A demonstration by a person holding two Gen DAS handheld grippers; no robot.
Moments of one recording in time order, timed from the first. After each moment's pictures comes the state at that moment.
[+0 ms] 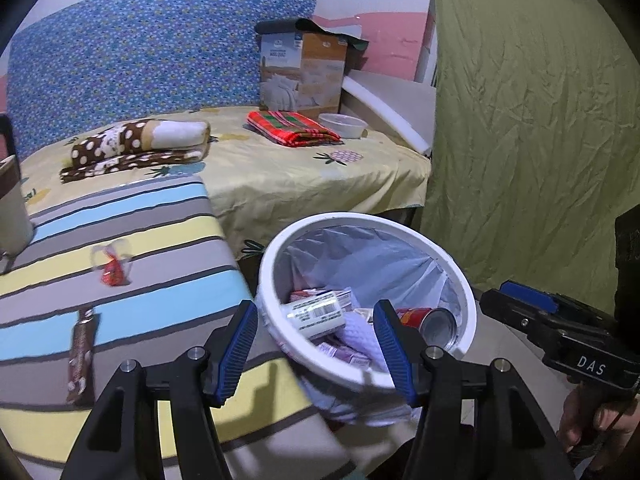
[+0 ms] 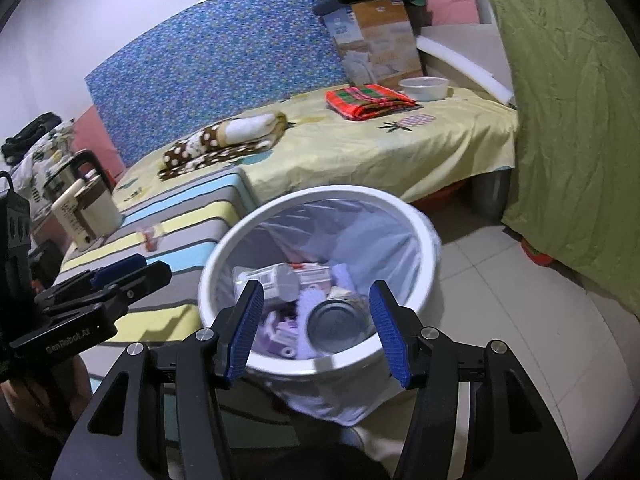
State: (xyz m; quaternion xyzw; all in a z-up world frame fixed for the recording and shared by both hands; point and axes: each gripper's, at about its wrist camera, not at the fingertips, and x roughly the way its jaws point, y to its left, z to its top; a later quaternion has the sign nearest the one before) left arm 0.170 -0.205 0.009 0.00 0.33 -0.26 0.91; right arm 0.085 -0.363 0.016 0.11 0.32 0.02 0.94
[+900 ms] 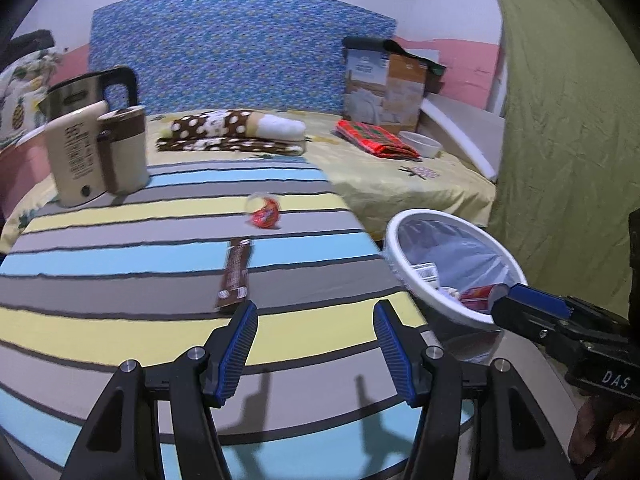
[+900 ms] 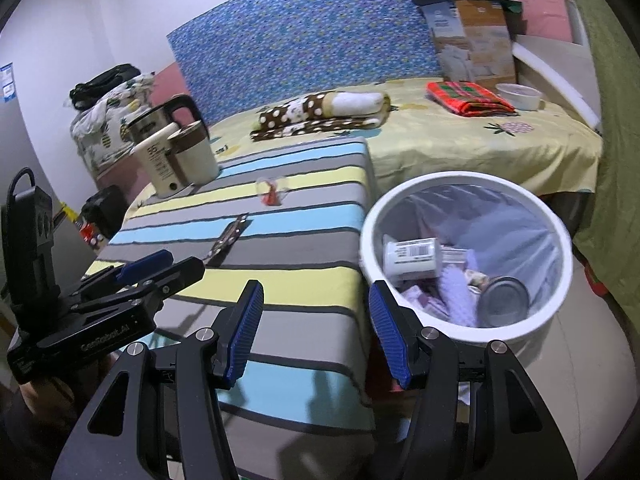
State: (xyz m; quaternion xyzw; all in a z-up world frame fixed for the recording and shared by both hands) left arm 0.116 -0.086 0.005 -0.04 0.33 -0.14 0.93; right arm 0.080 -0.267 0.015 0.07 0.34 0.14 0.93
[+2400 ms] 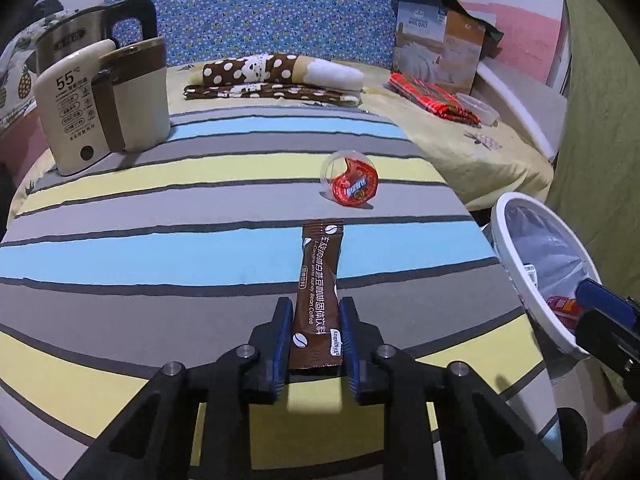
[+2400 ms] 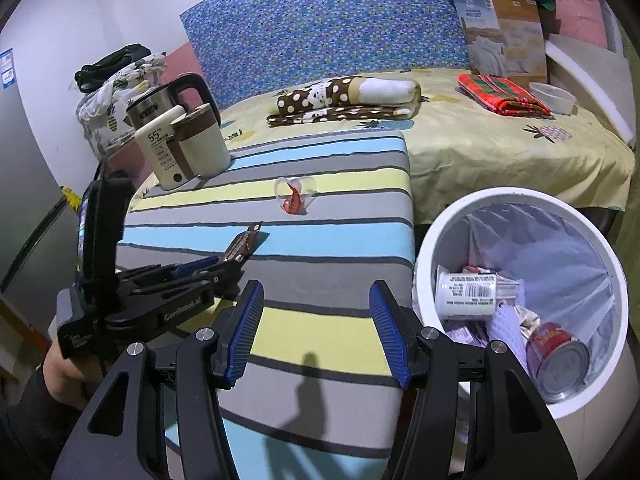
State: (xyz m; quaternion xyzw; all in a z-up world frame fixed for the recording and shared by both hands) left arm 0.216 -0.052 -0.045 -0.03 0.41 -0.08 0.91; right arm 0.132 -0.235 0.009 0.05 0.36 0.17 0.92
